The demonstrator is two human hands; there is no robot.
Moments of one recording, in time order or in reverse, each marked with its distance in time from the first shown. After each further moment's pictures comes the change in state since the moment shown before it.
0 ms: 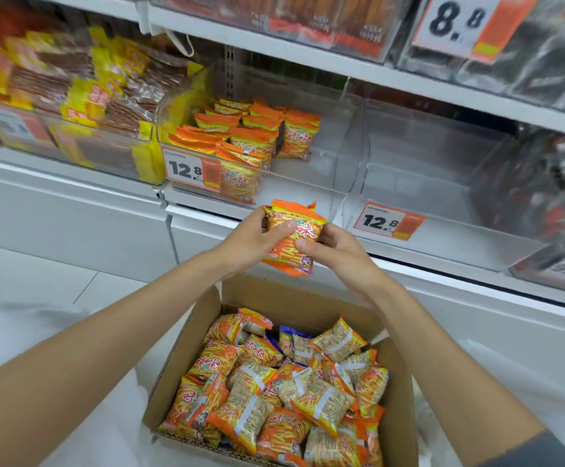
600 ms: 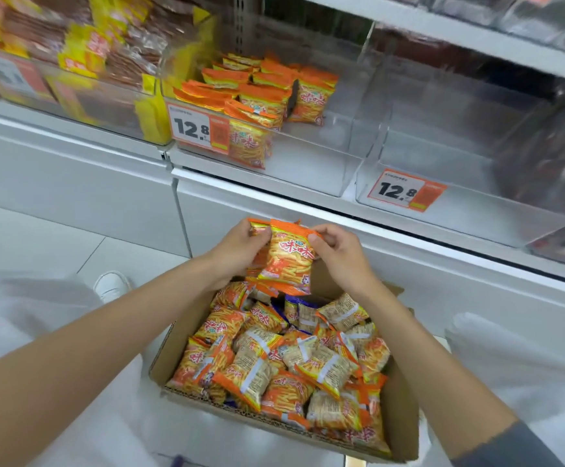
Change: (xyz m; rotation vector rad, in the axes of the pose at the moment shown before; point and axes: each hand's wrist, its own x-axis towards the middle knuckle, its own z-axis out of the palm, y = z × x) left_hand -0.036 -0.056 0.006 -0.197 0.063 -0.325; right_hand -0.012 0.056 0.019 -0.243 0.140 -0.130
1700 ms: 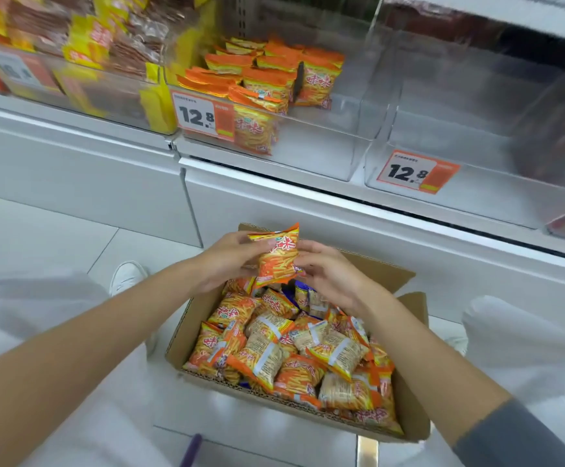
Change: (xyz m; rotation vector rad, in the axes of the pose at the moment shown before) left_hand -0.012 -0.029 -0.024 0.046 -0.122 -0.136; right_hand -0.016 0.020 0.032 0.673 -0.293 0.490
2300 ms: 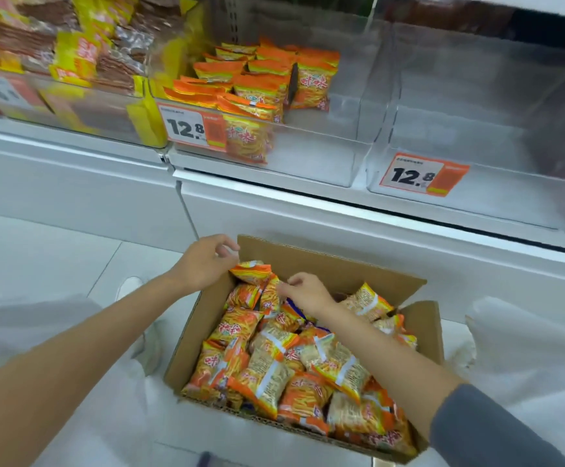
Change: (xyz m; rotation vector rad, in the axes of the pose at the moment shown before) left_hand 0.031 -0.021 -0.048 0.663 0.298 0.188; right_hand 0.064 0.065 -0.014 -0.740 0.275 0.127
